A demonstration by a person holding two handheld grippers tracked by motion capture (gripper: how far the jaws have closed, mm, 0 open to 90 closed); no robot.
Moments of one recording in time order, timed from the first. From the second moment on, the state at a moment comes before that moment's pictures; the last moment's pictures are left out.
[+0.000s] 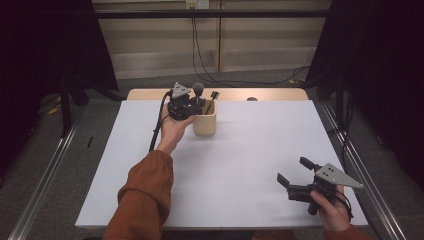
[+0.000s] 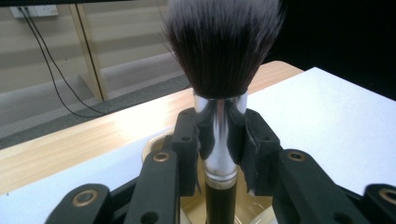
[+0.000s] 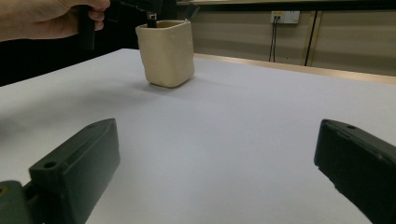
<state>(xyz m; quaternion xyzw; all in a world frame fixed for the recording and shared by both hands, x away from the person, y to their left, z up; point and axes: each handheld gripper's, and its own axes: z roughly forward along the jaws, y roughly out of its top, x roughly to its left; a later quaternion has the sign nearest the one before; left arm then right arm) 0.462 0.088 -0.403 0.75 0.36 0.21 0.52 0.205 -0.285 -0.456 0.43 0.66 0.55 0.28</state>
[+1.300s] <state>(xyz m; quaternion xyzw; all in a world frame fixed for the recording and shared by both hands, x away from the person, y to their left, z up) 0.448 0.125 -0.402 0.71 0.41 0.20 0.54 0.209 -0.288 -0.459 0.44 0.66 0.55 0.28</state>
